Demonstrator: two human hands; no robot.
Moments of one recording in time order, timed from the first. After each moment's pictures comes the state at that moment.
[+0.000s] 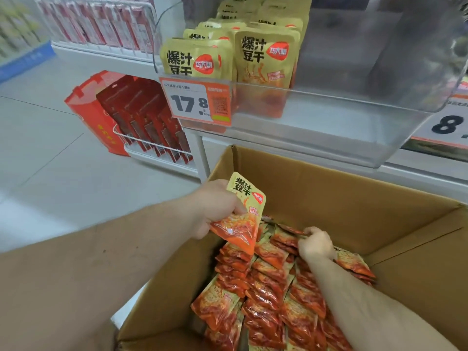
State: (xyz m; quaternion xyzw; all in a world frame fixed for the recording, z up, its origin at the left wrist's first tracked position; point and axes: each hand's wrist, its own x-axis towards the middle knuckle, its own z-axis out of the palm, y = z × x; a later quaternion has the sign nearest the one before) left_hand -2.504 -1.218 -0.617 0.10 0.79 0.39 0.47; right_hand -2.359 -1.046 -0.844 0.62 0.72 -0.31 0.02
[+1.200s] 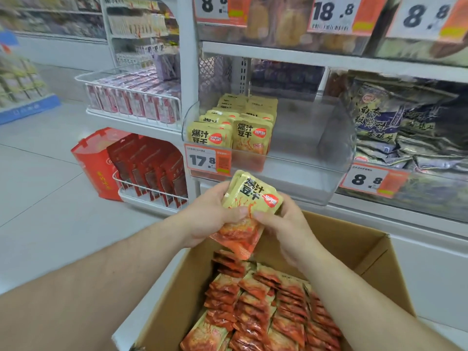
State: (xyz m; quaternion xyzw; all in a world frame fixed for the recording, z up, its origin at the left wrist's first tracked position) left_hand -2.494 -1.256 -0.547 0.31 0.62 0.57 0.44; right_hand -2.360 -1.138 -0.568 0.21 0.62 -0.72 -0.23
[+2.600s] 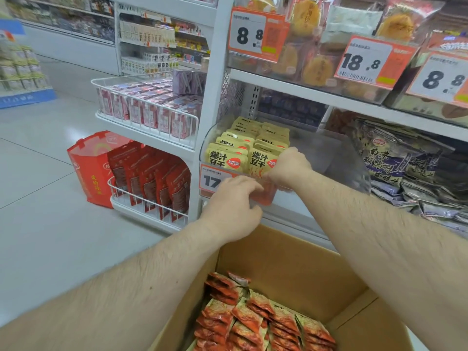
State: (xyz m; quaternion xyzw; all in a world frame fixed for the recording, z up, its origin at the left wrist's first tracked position) left_hand -2.513 -1.232 -0.516 0.49 0.79 0.37 0.01; right_hand -2.490 -1.068 -0.466 0.46 0.87 -0.15 -0.11
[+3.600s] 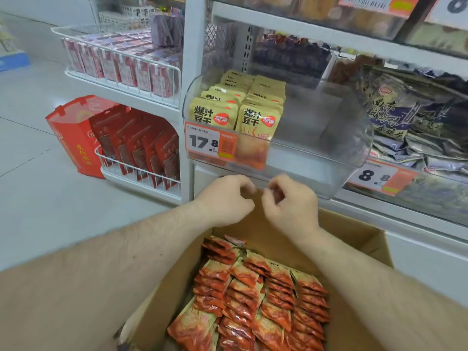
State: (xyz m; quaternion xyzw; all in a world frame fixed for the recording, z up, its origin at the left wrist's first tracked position) left_hand -2.498 -1.227 -0.556 0.44 0.81 0.32 0.22; right_hand -2.387 -1.103 -0.593 0.17 0.88 -0.10 -0.42
